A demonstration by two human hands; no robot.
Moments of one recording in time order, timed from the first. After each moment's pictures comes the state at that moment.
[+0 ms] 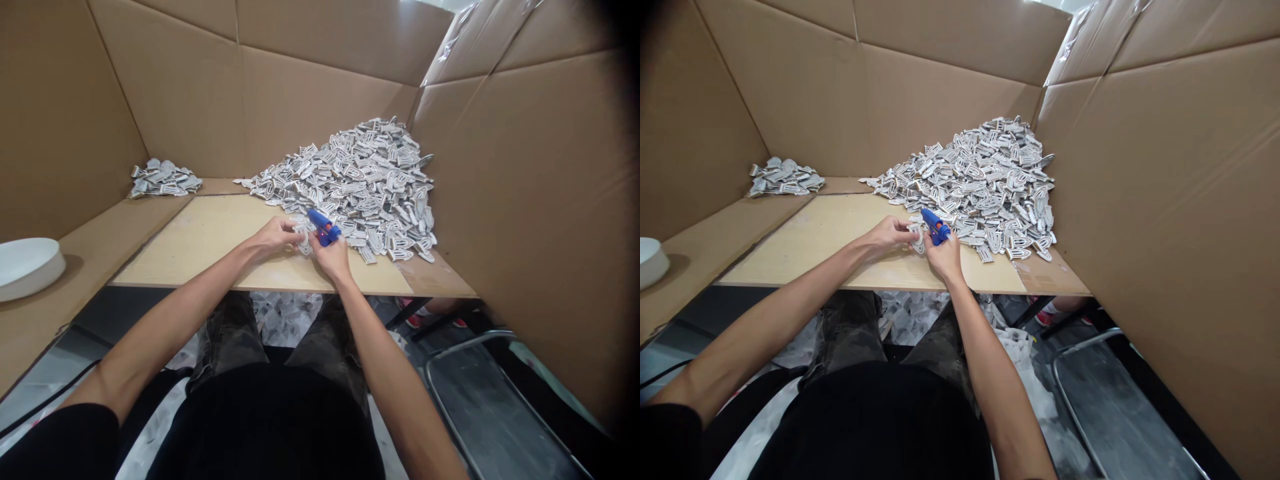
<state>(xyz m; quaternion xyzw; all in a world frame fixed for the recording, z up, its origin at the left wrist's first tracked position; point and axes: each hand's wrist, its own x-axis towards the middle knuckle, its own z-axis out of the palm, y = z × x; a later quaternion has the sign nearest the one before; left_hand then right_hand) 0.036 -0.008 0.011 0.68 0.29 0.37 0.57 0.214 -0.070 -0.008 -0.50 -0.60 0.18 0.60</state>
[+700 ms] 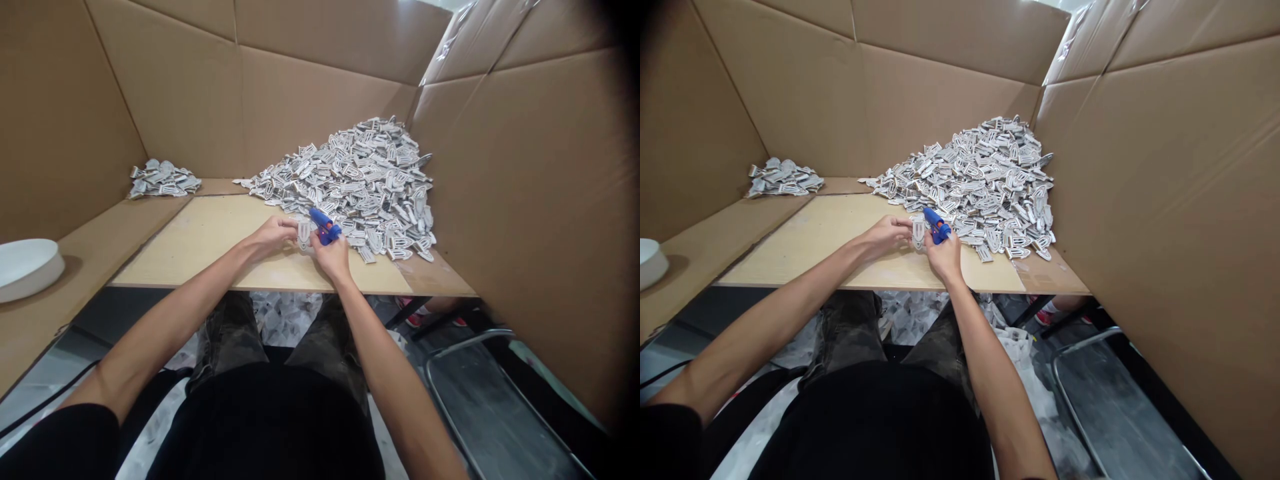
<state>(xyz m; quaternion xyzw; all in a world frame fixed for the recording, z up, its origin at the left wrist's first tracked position) 0.042 -0.003 0.014 0.64 0.28 0.40 0.59 0.215 -0.070 -0.009 -0.53 -0.58 0.16 0.60</state>
